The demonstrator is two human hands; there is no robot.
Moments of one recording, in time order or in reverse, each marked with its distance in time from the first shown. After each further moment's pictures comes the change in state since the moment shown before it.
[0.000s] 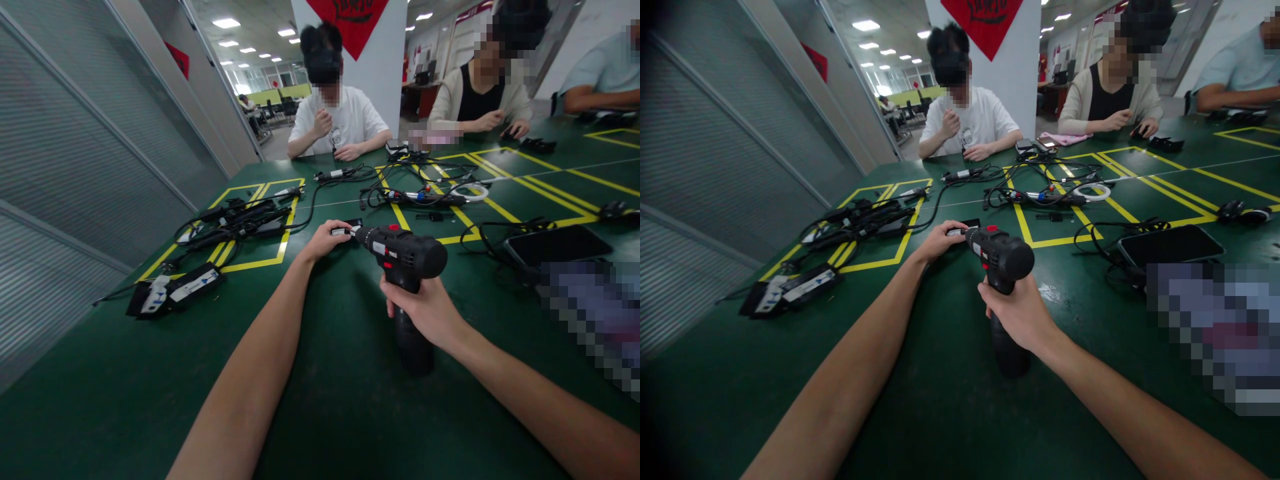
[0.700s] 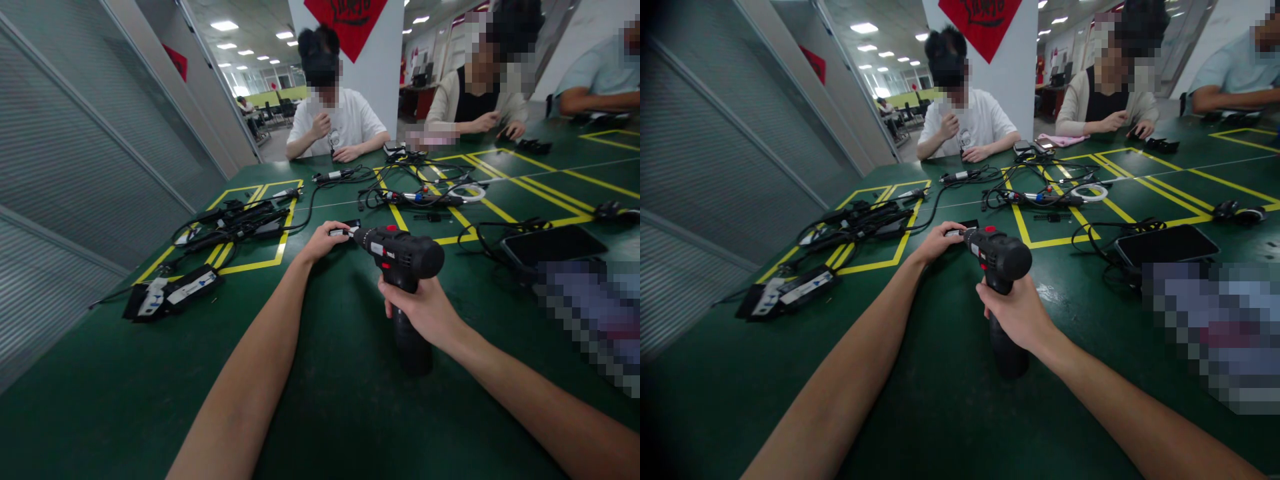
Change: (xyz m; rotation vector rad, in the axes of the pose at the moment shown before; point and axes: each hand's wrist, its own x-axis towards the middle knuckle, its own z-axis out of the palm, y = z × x) left_hand 0.002 -0.002 0.001 -0.029 0.001 -0.011; right_hand -0.001 -0.003 0.000 0.008 0.008 0.050
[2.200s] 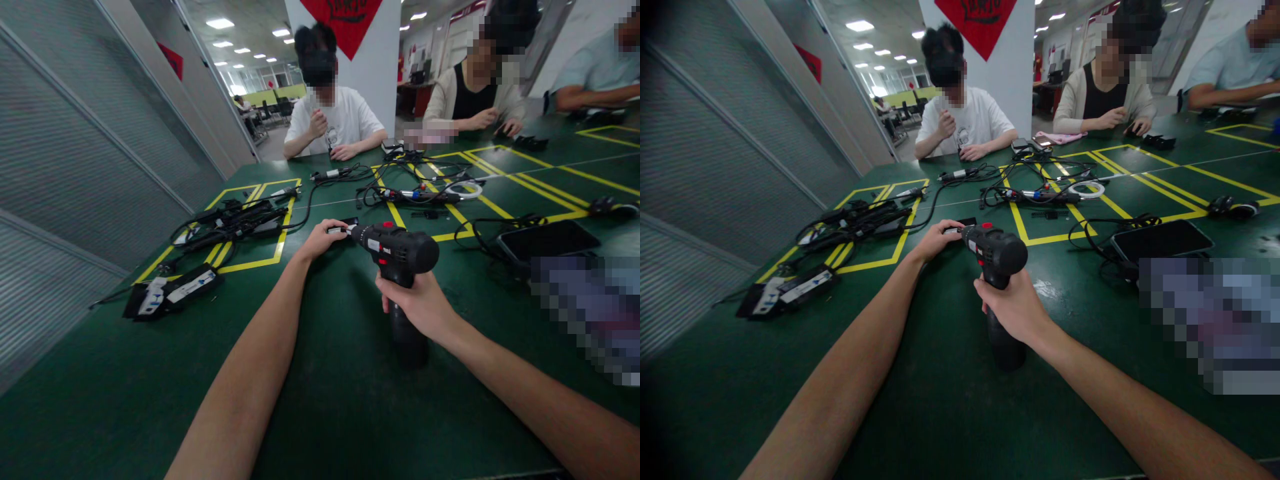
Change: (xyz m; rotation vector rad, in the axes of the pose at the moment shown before) left_hand 0.001 0.000 -0.001 0.028 -0.006 0.012; right_hand 0.002 0.001 0.002 -0.006 0.009 -0.025
